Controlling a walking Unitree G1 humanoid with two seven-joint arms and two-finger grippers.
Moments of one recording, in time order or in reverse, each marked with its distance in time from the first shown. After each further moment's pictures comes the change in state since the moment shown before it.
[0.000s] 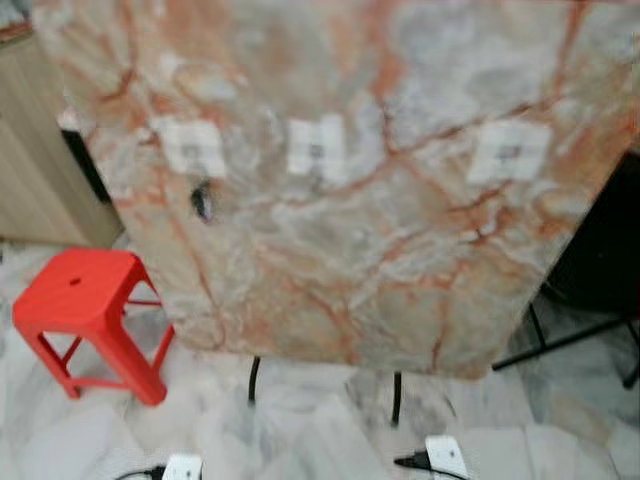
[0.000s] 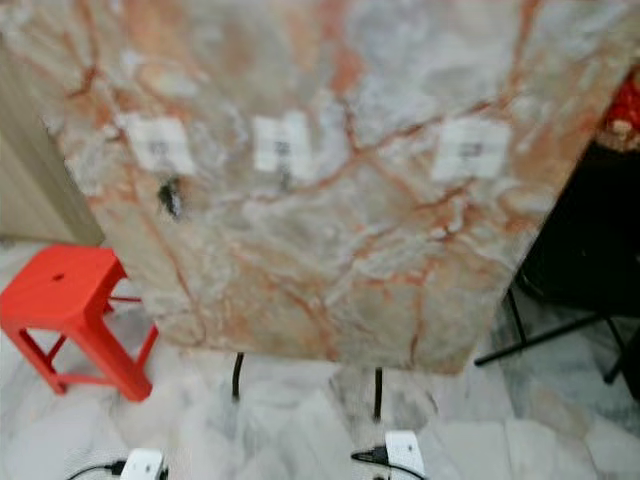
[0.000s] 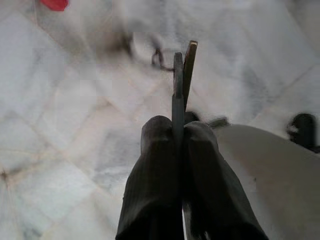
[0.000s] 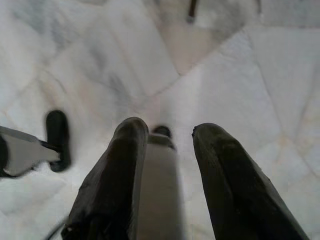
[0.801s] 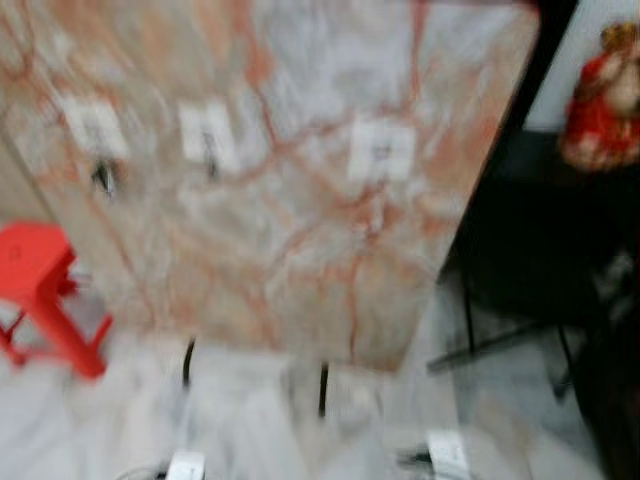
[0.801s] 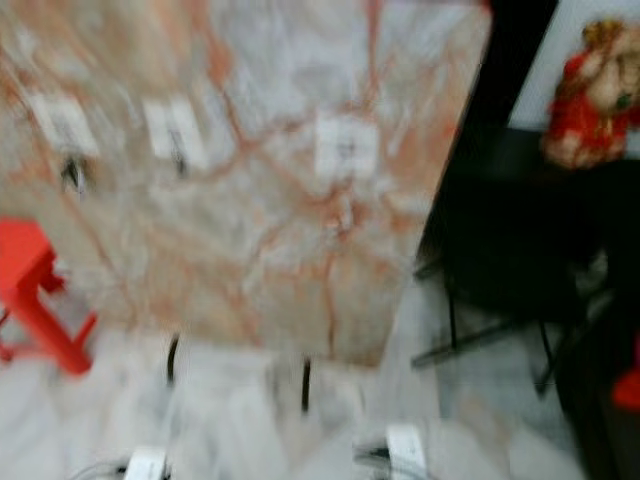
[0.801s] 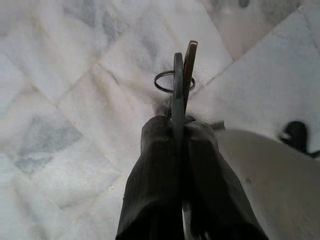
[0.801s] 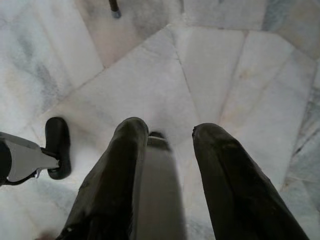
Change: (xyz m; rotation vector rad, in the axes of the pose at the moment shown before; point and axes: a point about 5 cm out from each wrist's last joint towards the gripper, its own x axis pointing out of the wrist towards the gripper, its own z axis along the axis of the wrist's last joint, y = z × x) left arm -0.001 0.006 -0.001 -0.025 0.002 0.027; right arm 0.001 0.009 0.009 0.006 -0.019 0.014
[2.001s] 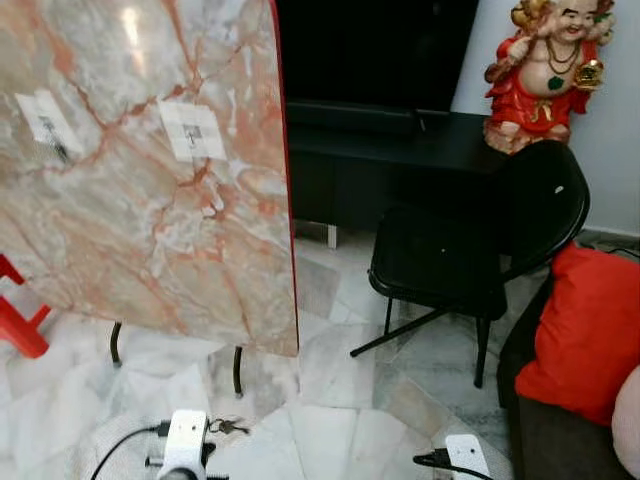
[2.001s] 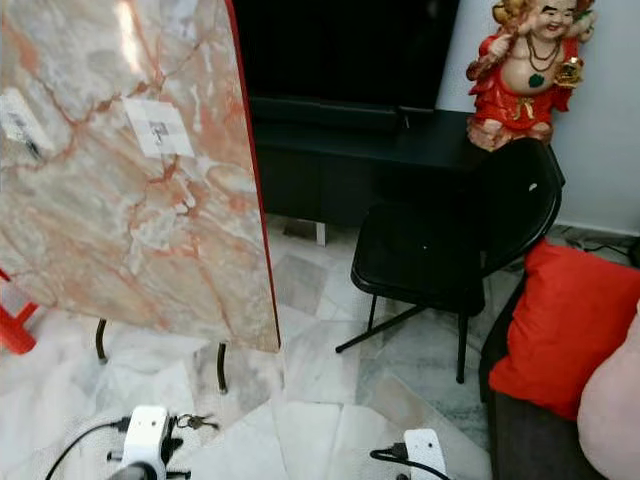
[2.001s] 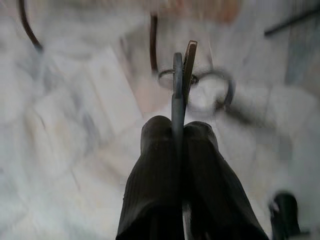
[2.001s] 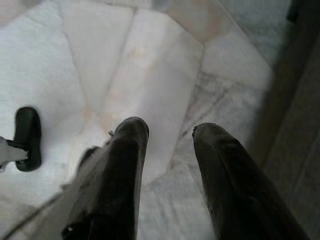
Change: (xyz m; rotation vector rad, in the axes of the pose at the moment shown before) left arm 0.005 0.003 0.066 -0.051 -0.293 0.025; right arm -0.002 -0.017 0.004 -0.034 -0.009 -0.041
